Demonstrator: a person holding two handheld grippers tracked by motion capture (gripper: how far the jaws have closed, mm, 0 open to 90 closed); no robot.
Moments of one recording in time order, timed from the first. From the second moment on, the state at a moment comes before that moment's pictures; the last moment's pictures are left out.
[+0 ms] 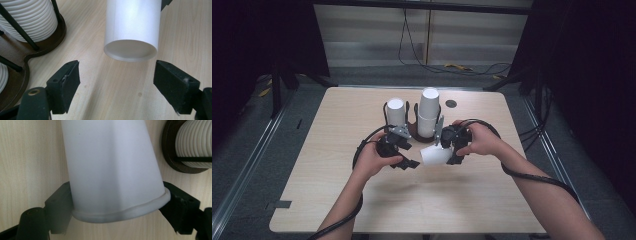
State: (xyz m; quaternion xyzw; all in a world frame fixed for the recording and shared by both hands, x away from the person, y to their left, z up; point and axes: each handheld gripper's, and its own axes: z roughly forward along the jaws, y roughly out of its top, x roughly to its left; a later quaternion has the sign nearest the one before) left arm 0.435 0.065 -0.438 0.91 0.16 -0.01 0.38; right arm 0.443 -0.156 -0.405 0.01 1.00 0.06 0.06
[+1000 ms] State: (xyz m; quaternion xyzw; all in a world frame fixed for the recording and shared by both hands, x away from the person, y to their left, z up) left arm 0.433 0.054 -0.438 0.91 0.14 -0.01 0.38; right arm 0.444 -0.149 -0.403 -0.01 1.00 0.04 0.07
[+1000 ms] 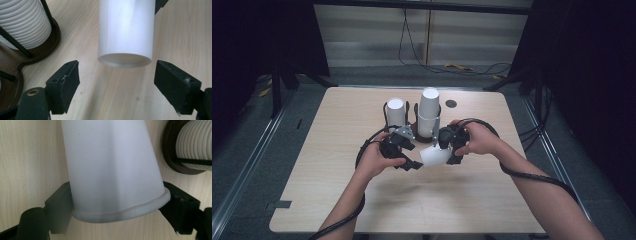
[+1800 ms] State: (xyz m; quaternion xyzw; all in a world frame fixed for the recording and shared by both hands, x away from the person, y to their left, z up) left arm 0.435 0.028 -0.441 0.93 0.11 0.00 0.36; right arm 0.442 -0.144 -0.401 -0.01 1.00 0.06 0.06
